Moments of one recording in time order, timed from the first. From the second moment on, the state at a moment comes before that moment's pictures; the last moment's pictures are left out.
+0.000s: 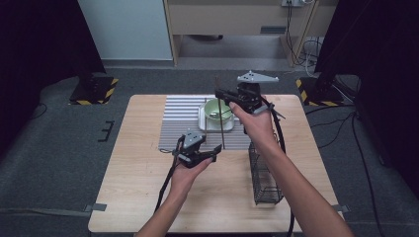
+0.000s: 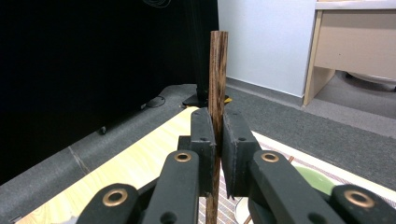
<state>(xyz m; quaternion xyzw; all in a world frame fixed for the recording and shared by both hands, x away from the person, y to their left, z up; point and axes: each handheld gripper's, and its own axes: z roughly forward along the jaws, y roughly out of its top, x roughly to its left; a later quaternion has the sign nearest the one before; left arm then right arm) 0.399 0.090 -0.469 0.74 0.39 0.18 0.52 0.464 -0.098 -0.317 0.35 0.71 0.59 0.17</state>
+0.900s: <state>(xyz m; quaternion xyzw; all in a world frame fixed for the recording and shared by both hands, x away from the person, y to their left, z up) 0.397 0.080 -0.468 0.73 0.38 0.16 0.53 0.460 -0.102 -0.319 0.36 0.70 0.60 0.15</state>
